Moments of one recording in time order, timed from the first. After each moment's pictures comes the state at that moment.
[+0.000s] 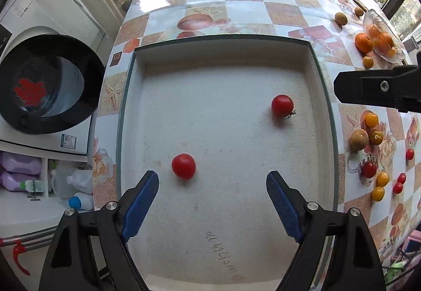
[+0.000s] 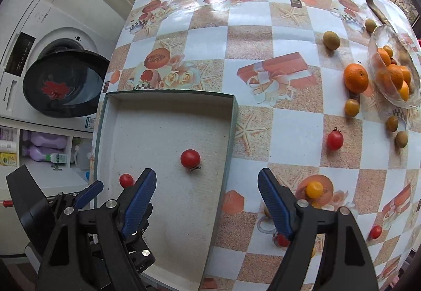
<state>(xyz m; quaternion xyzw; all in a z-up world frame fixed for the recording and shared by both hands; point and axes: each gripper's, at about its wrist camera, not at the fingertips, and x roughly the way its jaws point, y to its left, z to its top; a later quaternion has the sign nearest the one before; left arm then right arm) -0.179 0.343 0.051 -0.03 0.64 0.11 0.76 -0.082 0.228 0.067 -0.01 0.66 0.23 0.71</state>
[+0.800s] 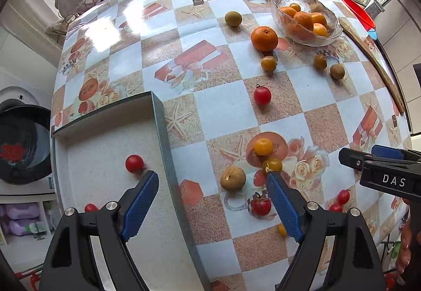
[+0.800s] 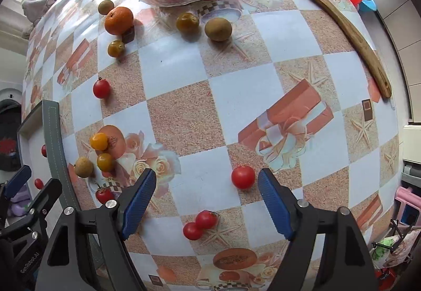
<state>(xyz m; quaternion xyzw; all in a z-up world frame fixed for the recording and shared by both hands) -0.100 0.199 0.072 0.02 0.64 0.02 0.76 -0.077 0.004 0.024 0.04 0.71 0.04 0.70</state>
